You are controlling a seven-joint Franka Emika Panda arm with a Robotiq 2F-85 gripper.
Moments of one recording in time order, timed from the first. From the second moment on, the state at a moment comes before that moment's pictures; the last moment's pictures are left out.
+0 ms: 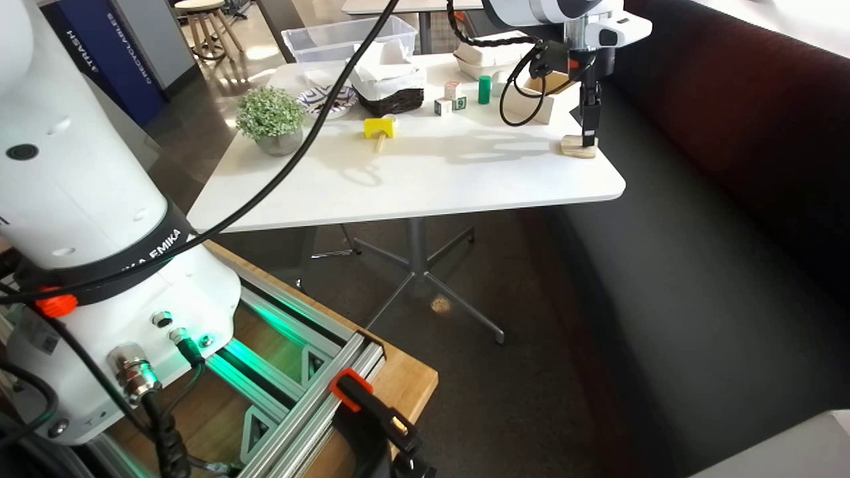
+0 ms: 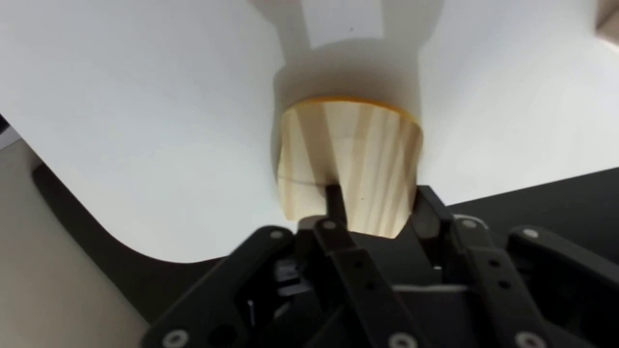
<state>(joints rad) -0.17 0.89 -0.30 -1.49 -0.03 2.43 0.94</state>
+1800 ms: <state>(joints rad) -0.33 0.82 -0.21 -1.58 0.24 2.39 0.62</state>
